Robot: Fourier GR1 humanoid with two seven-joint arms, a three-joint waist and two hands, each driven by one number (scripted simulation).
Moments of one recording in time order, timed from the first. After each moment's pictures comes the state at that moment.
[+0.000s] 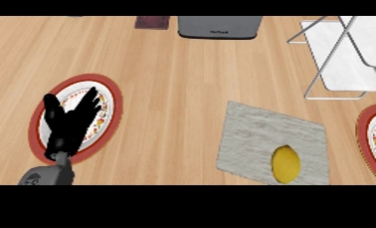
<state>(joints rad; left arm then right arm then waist) -0.08 0.18 0.06 -1.37 0.12 0.00 0.31 -1.37 -0.47 -0.86 -0.76 1.90 -0.56 1.05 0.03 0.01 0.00</state>
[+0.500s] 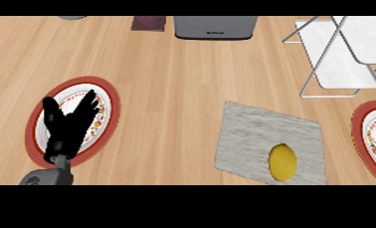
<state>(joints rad) -0.06 0.18 0.07 -1.37 0.12 0.01 0.31 -1.32 -0.41 -0.86 -1.02 2.08 -0.65 1.10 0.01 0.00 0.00</state>
